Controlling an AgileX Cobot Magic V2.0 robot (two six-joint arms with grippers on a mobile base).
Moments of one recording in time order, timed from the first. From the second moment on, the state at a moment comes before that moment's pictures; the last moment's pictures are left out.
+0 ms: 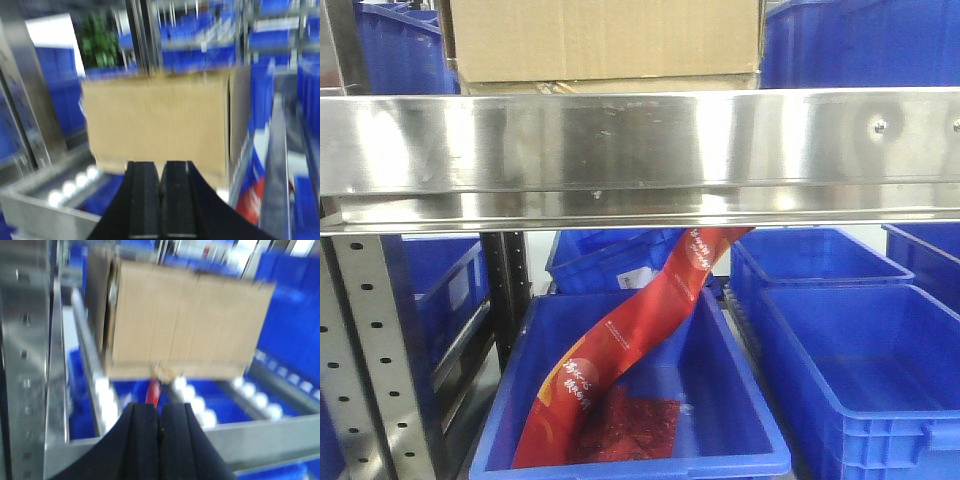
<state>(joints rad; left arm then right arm) -0.34 0.60 -0.63 0.14 0.21 -0.34 0.37 0.65 -0.66 -0.47 0.06 0.66</state>
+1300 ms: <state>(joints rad) -0.34 0.53 -0.63 0.14 0.20 -0.34 -0.02 0.12 -0.12 -0.05 0.00 0.04</state>
